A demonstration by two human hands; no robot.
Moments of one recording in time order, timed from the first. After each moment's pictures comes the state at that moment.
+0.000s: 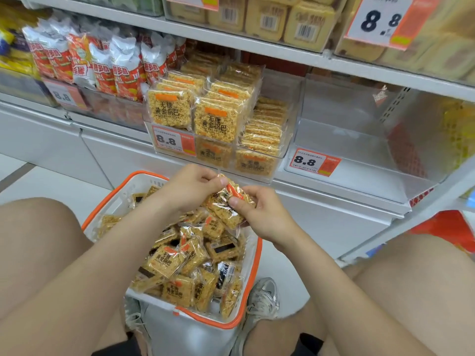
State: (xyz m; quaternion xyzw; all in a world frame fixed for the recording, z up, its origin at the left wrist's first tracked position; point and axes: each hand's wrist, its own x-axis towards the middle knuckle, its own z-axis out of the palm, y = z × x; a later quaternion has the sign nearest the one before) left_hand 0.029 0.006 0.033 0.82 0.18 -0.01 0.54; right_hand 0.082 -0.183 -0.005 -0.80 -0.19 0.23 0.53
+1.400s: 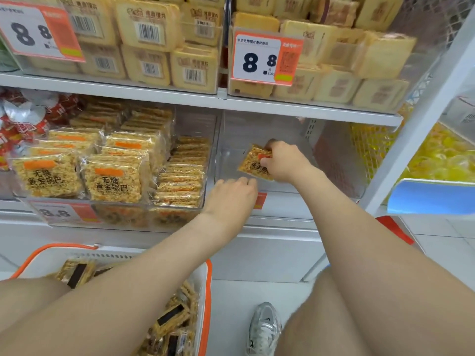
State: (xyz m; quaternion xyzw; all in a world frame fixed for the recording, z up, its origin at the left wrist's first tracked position) left_hand 0.185 -0.166 0.069 0.99 -0.14 0.07 -0.05; right_hand 0.307 -0.306 0.097 -0.98 -0.10 0.01 0.16
